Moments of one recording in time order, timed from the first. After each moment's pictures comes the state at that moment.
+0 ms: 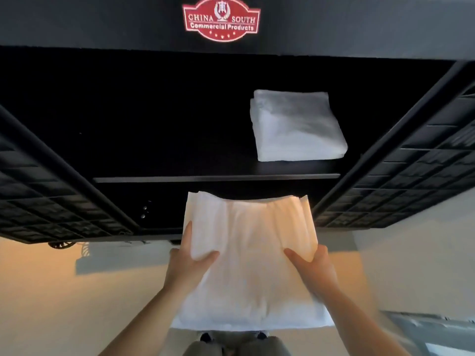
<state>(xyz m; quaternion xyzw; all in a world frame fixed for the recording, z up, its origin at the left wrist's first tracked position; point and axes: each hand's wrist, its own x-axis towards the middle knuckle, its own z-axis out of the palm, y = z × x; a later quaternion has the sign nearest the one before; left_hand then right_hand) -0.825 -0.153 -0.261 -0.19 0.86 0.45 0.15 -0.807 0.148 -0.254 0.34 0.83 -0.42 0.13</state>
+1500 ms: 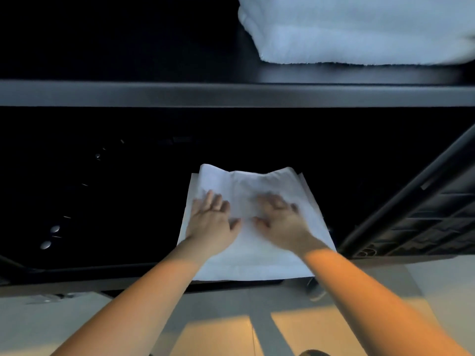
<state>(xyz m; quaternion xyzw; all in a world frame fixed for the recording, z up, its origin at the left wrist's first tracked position) -1.071 -0.037 -0.558 0.14 0.99 0.04 0.05 -1.069 0.152 -0.567 -0.06 0.99 -0.10 0.09</state>
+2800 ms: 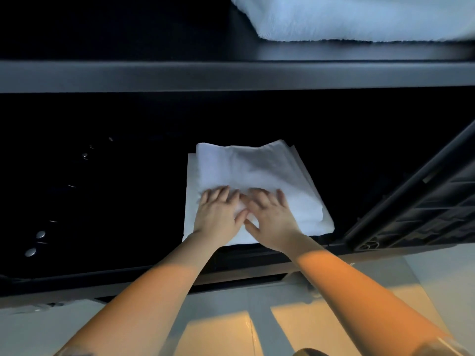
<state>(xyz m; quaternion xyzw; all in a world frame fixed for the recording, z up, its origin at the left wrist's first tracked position) -1.093 -0.023 -0.590 0.19 0.98 0.00 -0.07 -1.074 0.140 -0.590 -0.17 0.98 -0.04 -0.04</state>
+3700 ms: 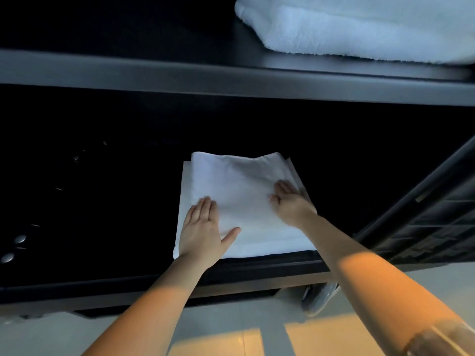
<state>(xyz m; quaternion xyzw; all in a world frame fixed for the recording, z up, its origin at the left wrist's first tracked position) -1.087 -0.032 -0.612 0.11 0.99 0.07 -0.07 -1.155 0.208 -0.596 0.00 0.99 -0.02 0.10</state>
